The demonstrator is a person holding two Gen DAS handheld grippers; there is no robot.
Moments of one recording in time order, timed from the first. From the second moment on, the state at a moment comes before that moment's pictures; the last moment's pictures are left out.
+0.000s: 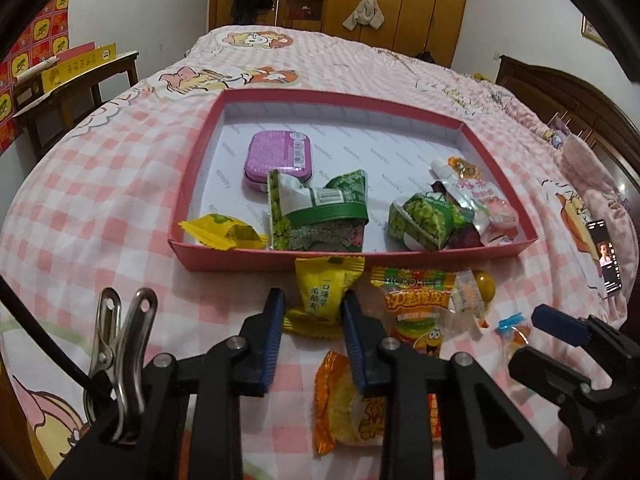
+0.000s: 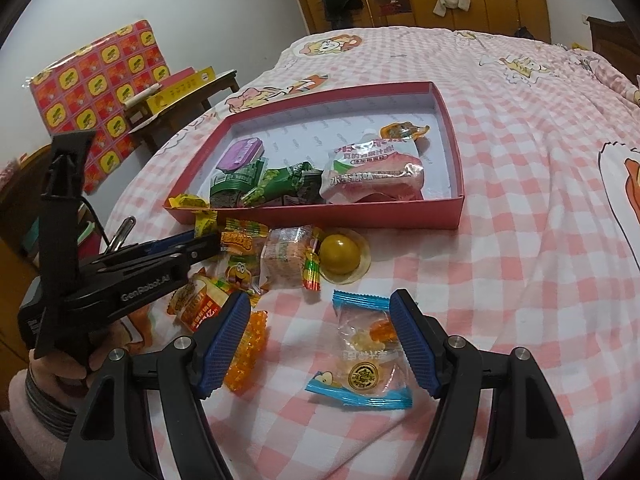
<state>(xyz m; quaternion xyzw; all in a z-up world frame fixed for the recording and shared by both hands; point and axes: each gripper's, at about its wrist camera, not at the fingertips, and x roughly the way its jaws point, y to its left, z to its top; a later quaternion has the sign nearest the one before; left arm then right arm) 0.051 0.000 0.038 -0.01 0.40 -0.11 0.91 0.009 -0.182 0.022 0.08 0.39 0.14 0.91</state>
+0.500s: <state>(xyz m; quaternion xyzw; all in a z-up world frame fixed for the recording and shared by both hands) 0.041 0.053 0.043 -0.05 0.41 -0.05 0.91 0.018 -0.148 0.035 0.06 0.39 0.17 0.90</state>
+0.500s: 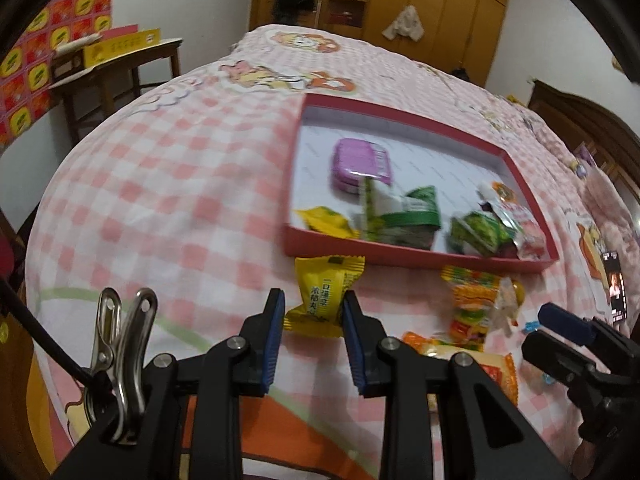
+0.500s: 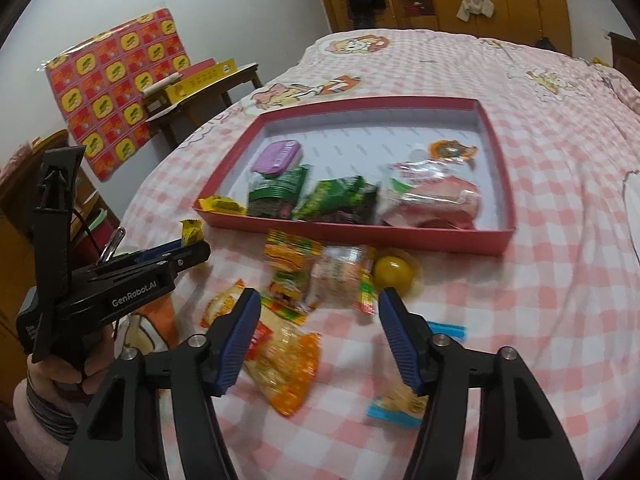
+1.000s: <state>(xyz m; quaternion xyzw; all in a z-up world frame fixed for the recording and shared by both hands) 0.042 0.072 0.030 -0.09 0.42 -0.04 0.90 0.043 -0.109 0.027 0.04 0.41 0.19 0.89</state>
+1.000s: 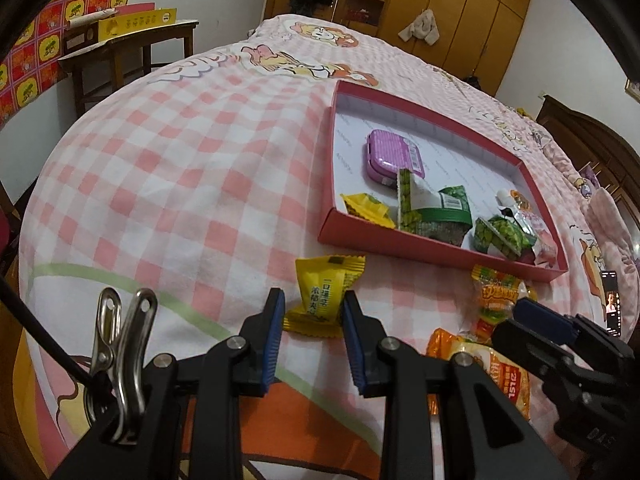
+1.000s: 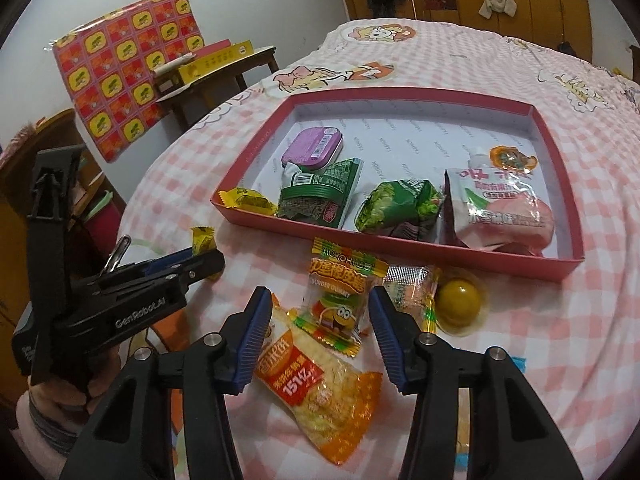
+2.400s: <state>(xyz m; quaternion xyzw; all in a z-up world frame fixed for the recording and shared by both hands) 0.037 0.073 0.032 -0.09 0.42 -0.05 0.90 0.059 -0.091 0.006 0.04 0.43 0.17 0.89</state>
